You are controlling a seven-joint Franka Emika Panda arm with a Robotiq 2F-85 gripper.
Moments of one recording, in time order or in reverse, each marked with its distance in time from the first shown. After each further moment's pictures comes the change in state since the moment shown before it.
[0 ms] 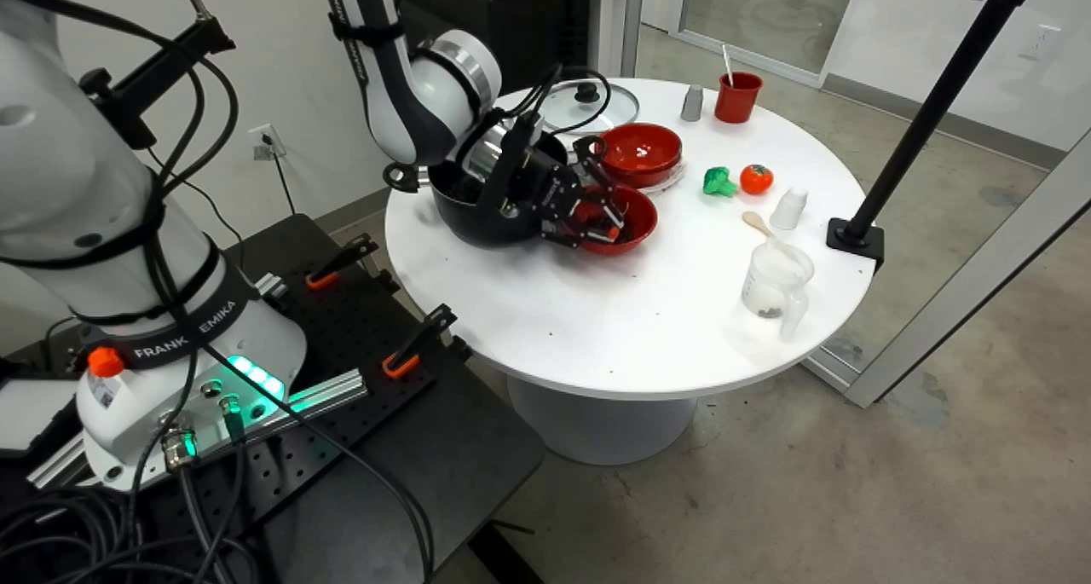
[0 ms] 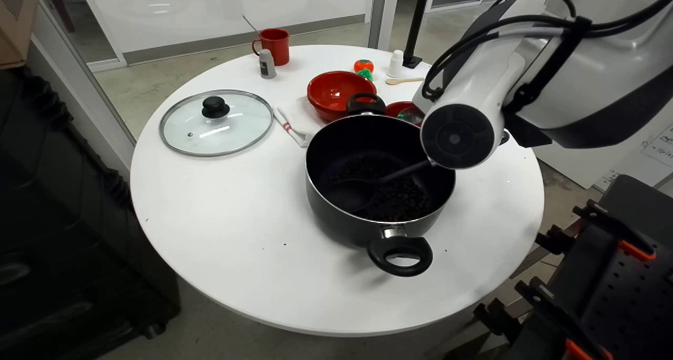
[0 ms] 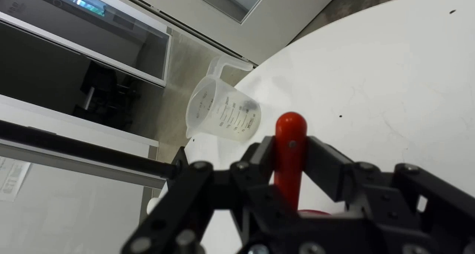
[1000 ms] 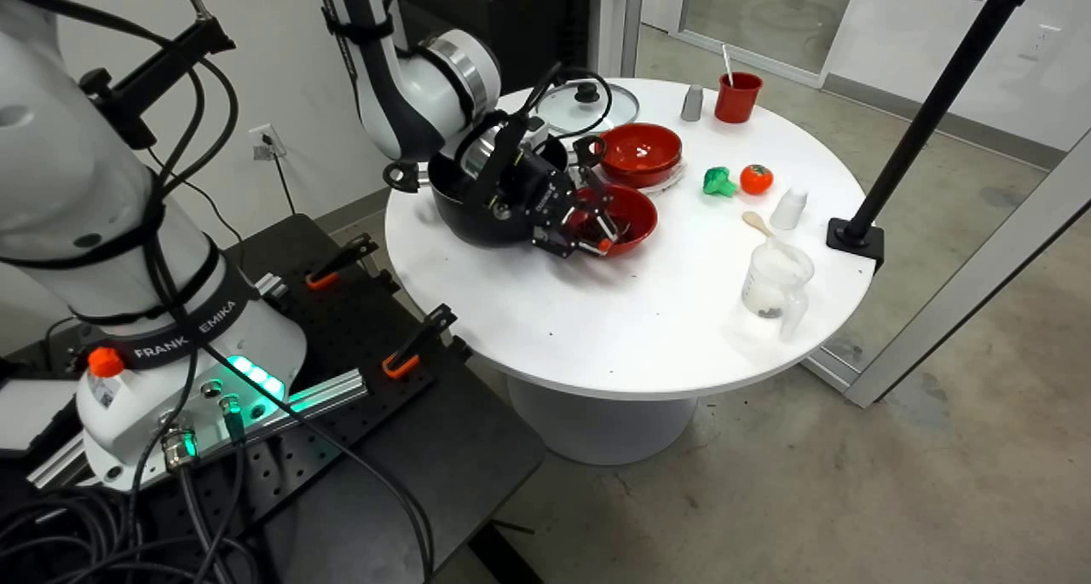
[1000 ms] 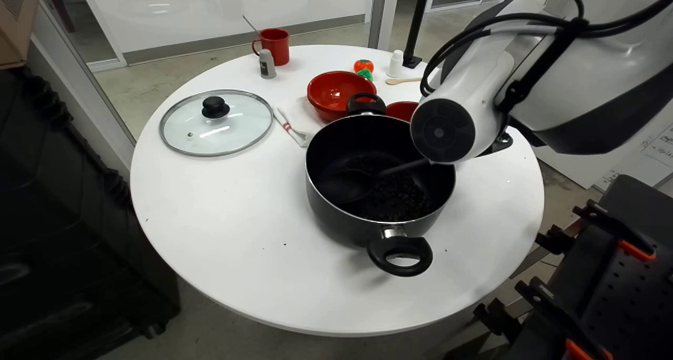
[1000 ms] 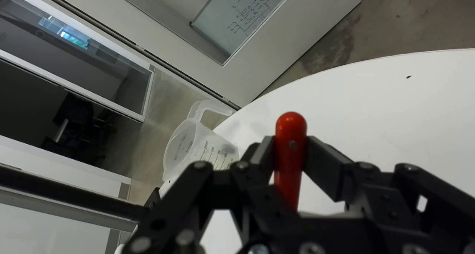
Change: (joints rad) arm -0.005 0.000 0.009 0.001 0.158 -0.056 -0.123
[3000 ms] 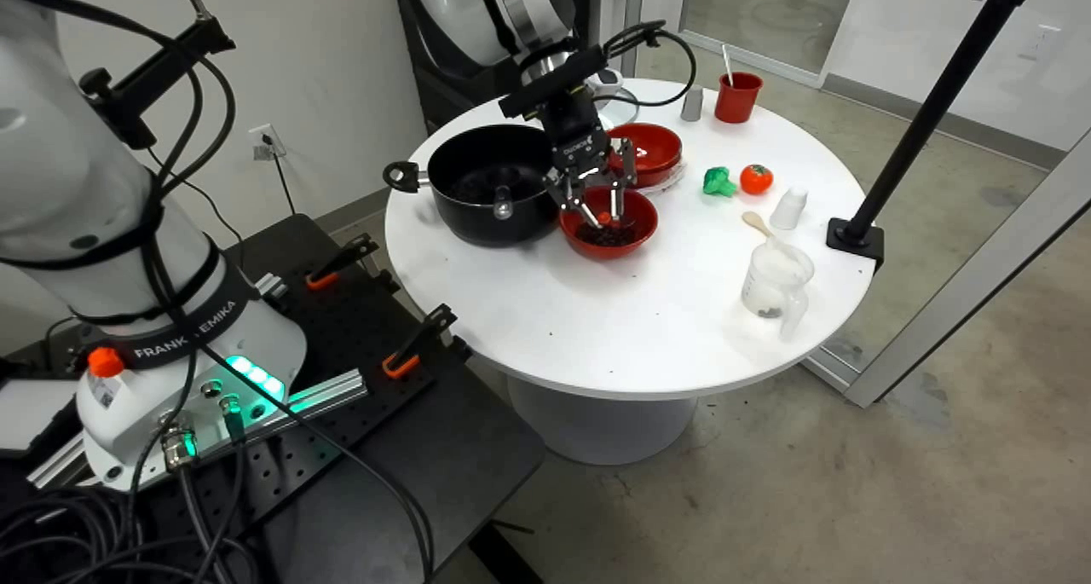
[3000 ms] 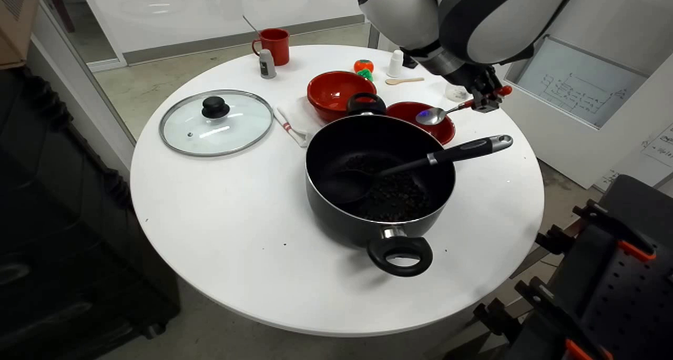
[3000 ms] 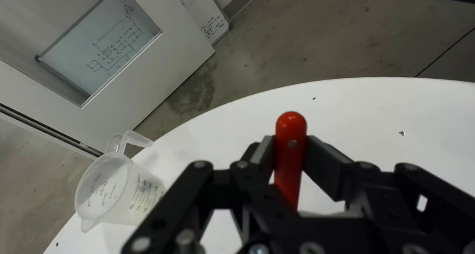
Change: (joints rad) arm -0.027 -0.042 -0.035 0.264 0.647 0.012 -0.646
